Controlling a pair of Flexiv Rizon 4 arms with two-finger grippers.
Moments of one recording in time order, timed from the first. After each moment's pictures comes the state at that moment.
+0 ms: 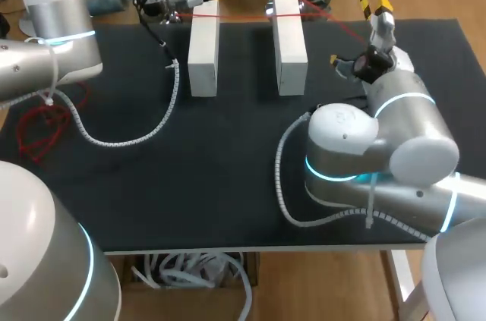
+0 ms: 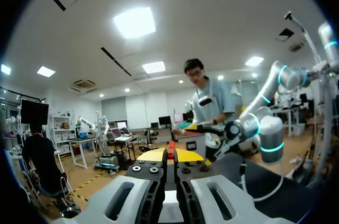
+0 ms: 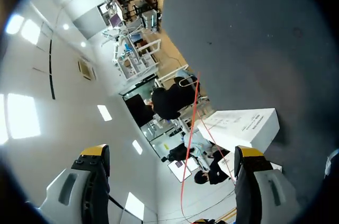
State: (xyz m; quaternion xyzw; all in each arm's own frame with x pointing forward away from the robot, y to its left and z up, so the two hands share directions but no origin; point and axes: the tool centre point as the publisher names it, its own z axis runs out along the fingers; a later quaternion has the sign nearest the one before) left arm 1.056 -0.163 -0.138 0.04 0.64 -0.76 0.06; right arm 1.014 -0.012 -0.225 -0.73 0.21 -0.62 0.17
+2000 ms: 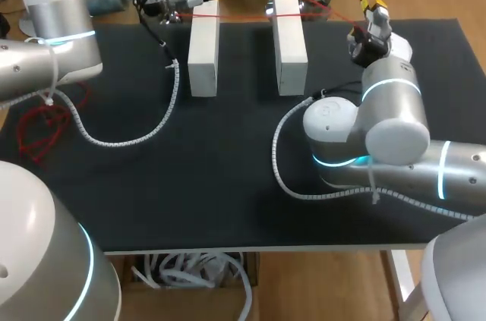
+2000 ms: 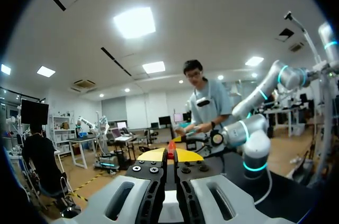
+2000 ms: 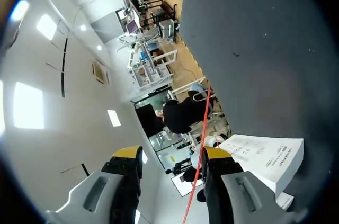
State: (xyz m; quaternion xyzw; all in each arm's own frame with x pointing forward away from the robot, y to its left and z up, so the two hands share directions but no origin) left arm 1.056 -0.163 -0.138 0.04 0.64 -0.76 0.06; right arm 1.072 -0.053 -0.234 -0.72 0.22 -0.66 0.09
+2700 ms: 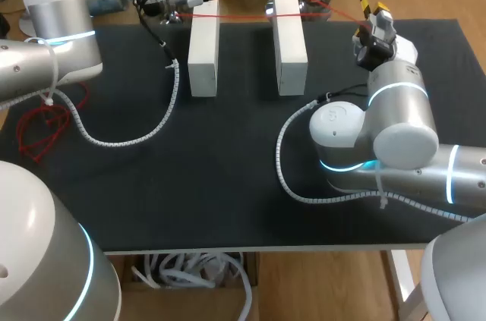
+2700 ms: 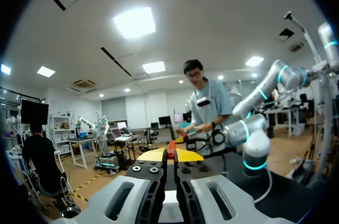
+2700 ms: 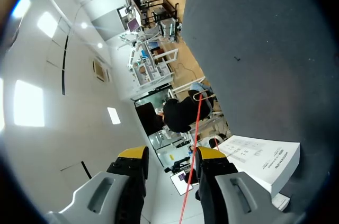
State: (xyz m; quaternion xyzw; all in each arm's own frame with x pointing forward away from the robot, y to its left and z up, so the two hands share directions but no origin) left arm 1.056 -0.163 -0.138 0.04 0.64 -0.76 0.06; right arm 1.064 -0.059 -0.233 -0.72 0.21 -0.66 0.09
